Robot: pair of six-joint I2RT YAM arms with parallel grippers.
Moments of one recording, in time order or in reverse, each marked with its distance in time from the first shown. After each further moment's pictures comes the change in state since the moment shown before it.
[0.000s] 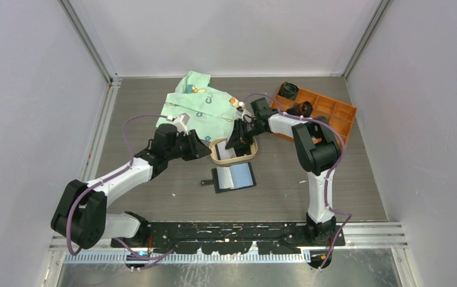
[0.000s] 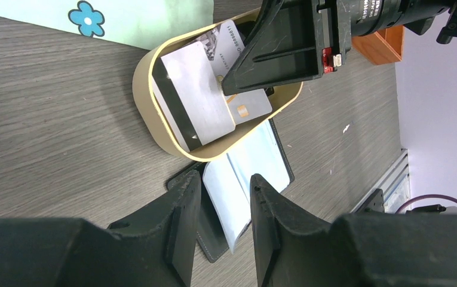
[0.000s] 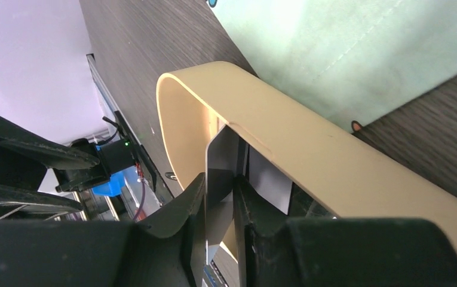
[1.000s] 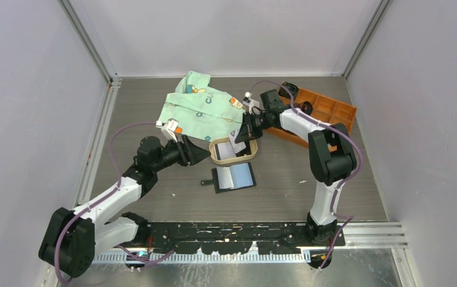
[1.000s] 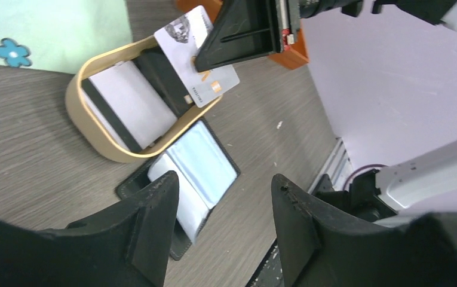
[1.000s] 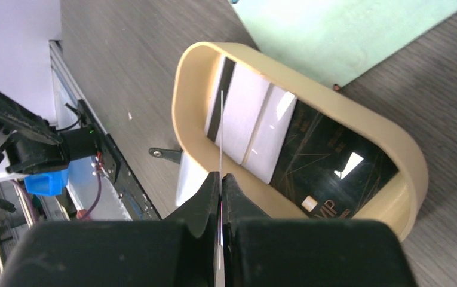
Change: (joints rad) left arm 0.049 -0.215 -0.192 0.238 0.155 -0.057; right arm -0.045 -0.166 -0.008 -0.143 0.094 -0.226
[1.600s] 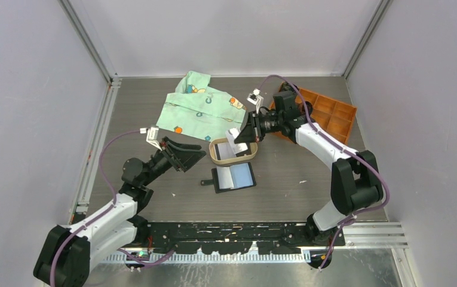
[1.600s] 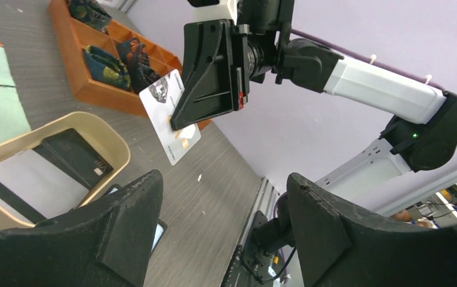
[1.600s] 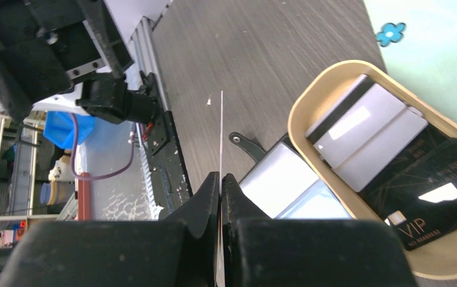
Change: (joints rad) left arm 0.002 -0.200 -0.221 0.555 0.040 -0.218; right arm -0.004 -0.341 -0.228 0.217 -0.236 -0.037
